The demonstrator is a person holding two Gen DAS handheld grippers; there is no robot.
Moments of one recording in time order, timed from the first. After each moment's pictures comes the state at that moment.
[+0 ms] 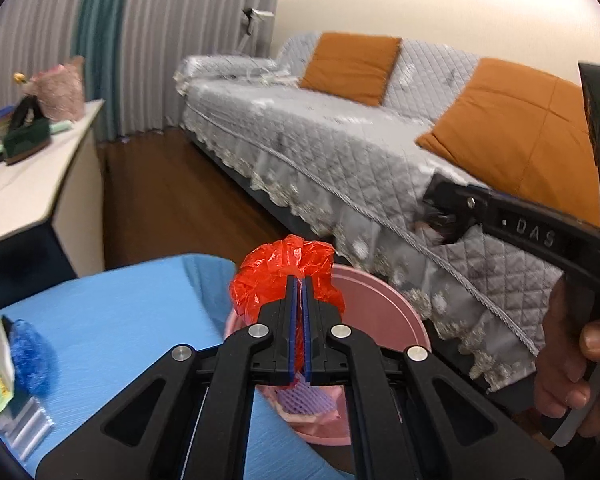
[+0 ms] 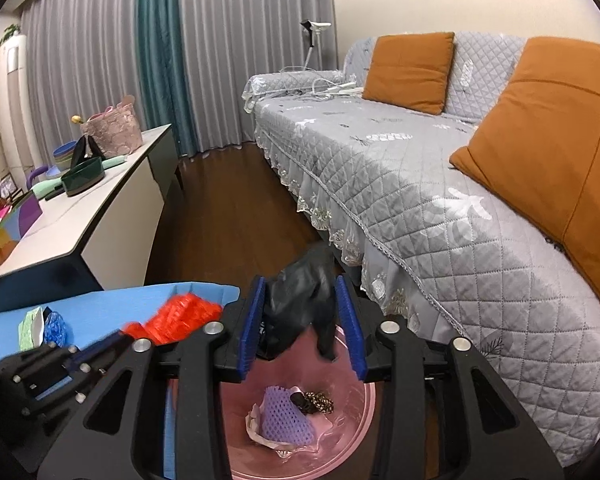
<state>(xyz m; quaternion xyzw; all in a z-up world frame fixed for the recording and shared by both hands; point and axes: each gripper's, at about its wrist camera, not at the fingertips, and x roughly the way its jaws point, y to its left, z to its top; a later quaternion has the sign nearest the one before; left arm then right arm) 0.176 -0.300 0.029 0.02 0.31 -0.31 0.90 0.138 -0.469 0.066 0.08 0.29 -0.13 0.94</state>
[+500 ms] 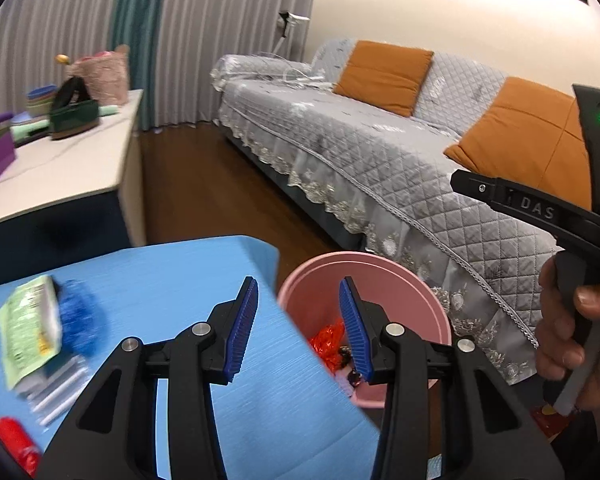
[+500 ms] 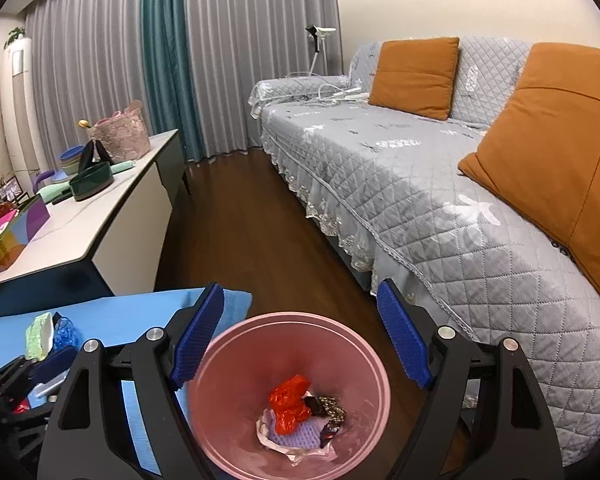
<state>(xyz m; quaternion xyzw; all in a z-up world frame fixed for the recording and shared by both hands) 0.149 -0.231 0.038 -0.01 0.30 -0.25 0.92 0.138 -0.450 0.073 0.08 0.28 -0.12 0.95</state>
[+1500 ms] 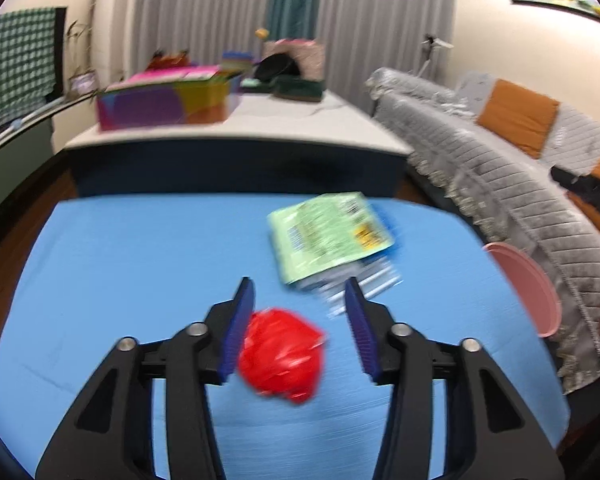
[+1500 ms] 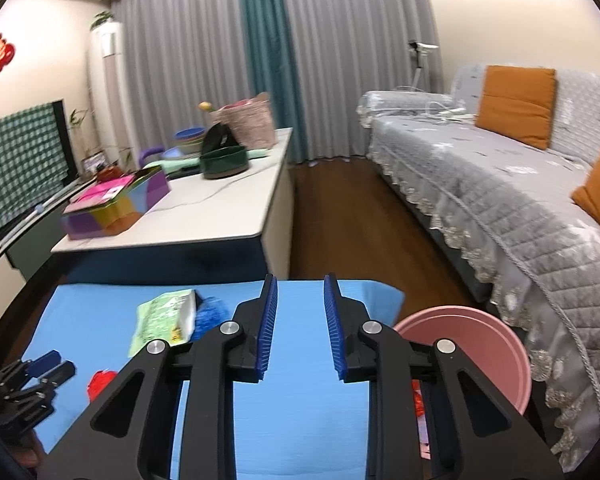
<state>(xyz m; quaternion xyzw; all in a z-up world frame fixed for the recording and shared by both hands) 0.079 0.021 0.011 -0.05 0.32 -0.02 0.94 0.131 -0.267 0.085 0.06 0.25 0.04 0.96</state>
